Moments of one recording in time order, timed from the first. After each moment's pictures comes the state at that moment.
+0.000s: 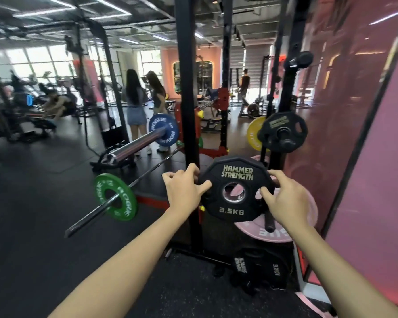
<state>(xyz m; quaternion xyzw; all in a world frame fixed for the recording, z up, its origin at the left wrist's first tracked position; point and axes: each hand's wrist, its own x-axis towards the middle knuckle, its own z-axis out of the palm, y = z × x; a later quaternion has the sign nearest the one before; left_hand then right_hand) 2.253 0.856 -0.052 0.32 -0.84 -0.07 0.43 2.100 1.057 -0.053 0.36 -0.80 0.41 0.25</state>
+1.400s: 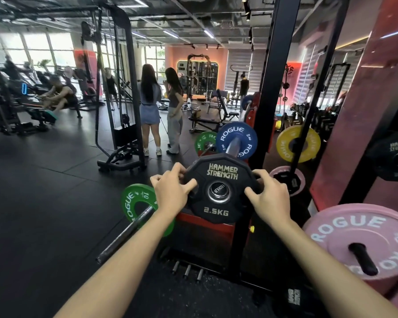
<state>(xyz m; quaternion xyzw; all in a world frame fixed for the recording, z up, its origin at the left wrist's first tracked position) 2.425 0.447 -0.062 0.34 -0.80 -0.18 0.46 2.275 0.640 -0.045 0.39 -0.80 0.41 0.21</state>
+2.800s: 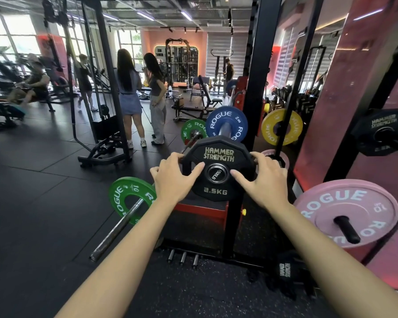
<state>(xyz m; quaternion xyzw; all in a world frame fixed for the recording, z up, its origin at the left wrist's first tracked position) 2.415 0.437 -0.074 0.31 -0.83 -0.19 0.43 2.279 0.635 -0.053 0.35 -0.85 0.29 0.25</state>
